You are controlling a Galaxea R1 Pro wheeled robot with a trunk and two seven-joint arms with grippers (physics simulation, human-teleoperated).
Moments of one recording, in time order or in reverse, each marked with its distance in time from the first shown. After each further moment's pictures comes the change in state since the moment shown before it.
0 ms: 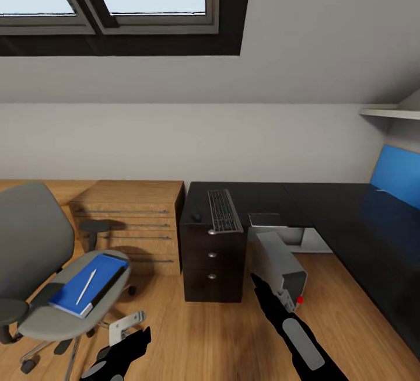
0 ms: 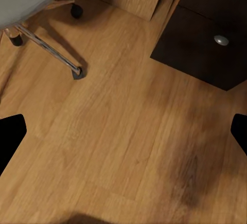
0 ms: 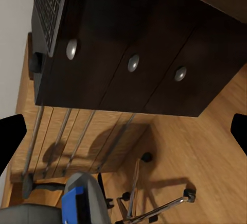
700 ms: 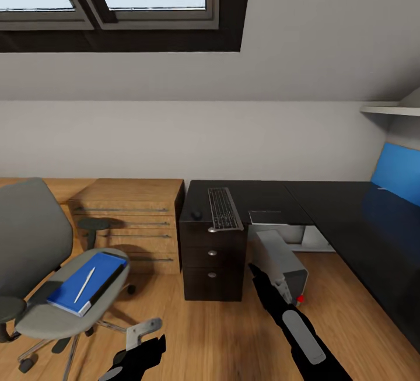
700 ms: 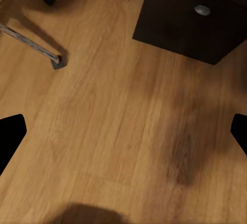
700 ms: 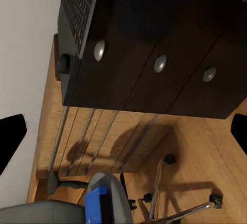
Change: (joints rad) left arm 0.000 0.009 -0.115 0.045 0.001 -0.002 -0.001; right arm 0.001 0.002 0.002 -0.092 -0.039 0.027 -0.001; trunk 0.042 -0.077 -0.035
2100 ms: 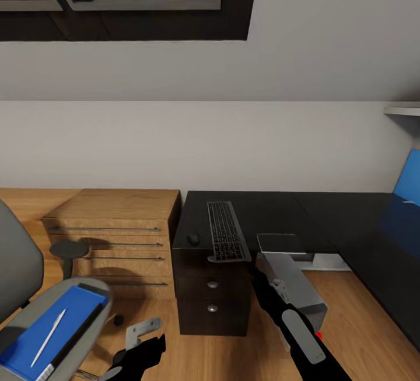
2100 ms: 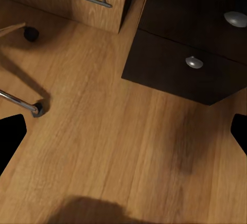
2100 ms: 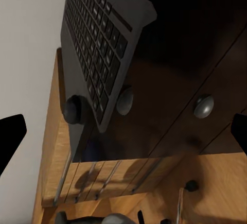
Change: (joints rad) left arm 0.000 0.002 0.000 -0.006 0.001 0.001 0.000; right arm 0.000 0.005 -0.001 -0.004 -0.021 0.029 -0.002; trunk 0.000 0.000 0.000
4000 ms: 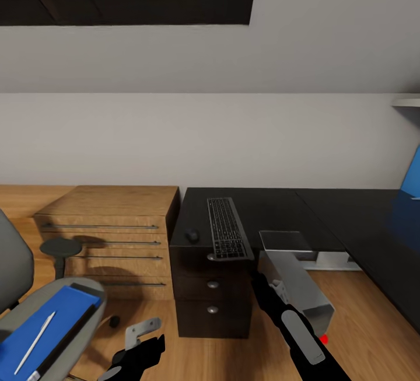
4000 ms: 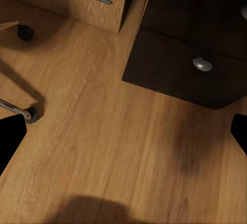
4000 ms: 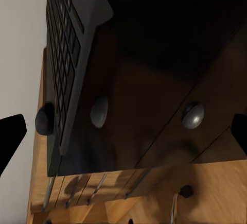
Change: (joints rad) left arm 0.000 0.000 0.005 0.001 0.001 0.003 0.000; right arm 0.001 0.000 0.006 0.005 0.000 0.003 0.001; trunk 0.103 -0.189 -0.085
